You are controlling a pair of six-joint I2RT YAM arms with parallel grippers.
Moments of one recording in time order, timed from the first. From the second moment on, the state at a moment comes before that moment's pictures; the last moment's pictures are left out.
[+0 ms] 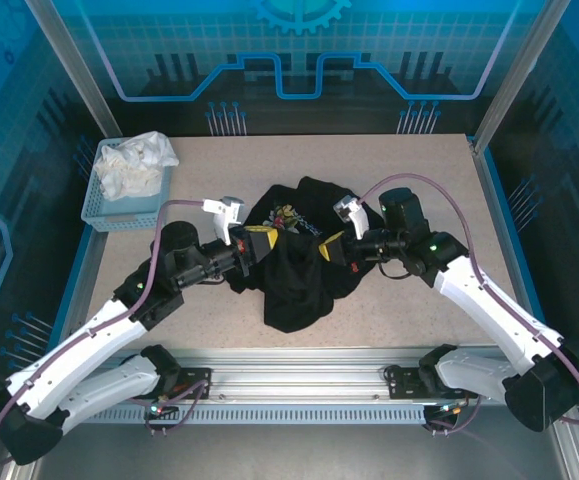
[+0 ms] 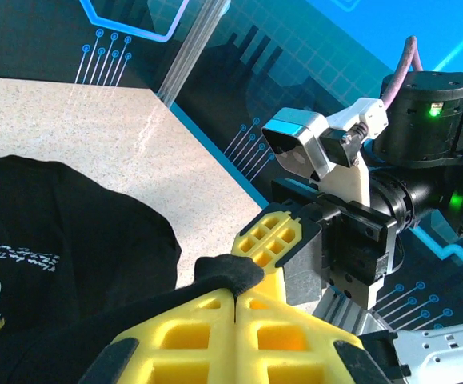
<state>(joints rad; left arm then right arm) -0.66 0.85 0.80 -0.09 0.27 -0.55 0.50 1.12 0.97 -0.50 -0.67 0.11</state>
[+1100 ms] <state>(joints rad) -0.67 0.90 0.80 -0.11 0.33 -0.52 0.38 1.05 0.92 -0.44 -0.83 0.19</state>
